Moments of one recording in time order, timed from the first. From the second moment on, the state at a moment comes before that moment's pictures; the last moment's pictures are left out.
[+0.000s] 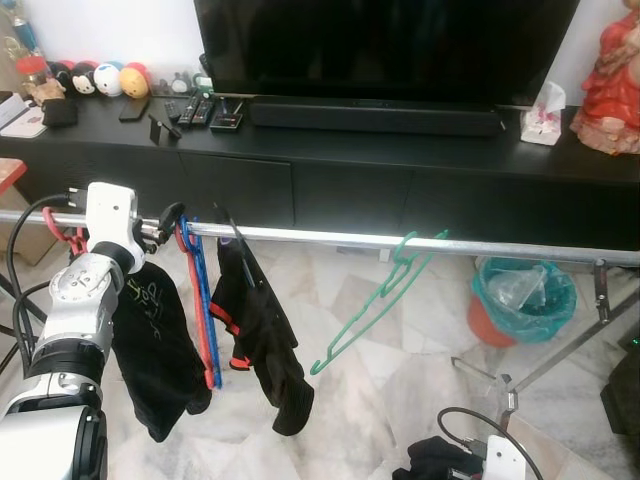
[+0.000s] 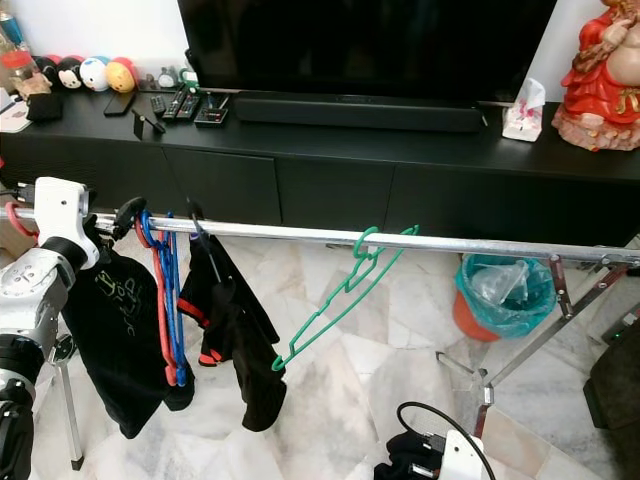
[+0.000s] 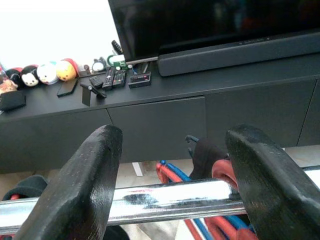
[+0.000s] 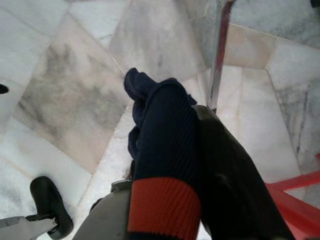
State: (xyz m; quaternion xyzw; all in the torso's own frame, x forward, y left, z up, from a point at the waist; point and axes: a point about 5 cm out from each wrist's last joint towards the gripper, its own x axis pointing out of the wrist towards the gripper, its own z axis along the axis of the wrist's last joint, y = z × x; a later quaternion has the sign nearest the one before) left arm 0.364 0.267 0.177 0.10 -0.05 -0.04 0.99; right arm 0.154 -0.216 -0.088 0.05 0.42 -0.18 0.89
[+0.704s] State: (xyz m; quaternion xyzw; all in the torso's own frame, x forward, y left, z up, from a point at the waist) left arm 0.364 0.271 0.177 0.11 -0.04 -0.02 0.99; right arm 0.154 -0.215 -0.089 0.05 0.42 -0.18 0.89
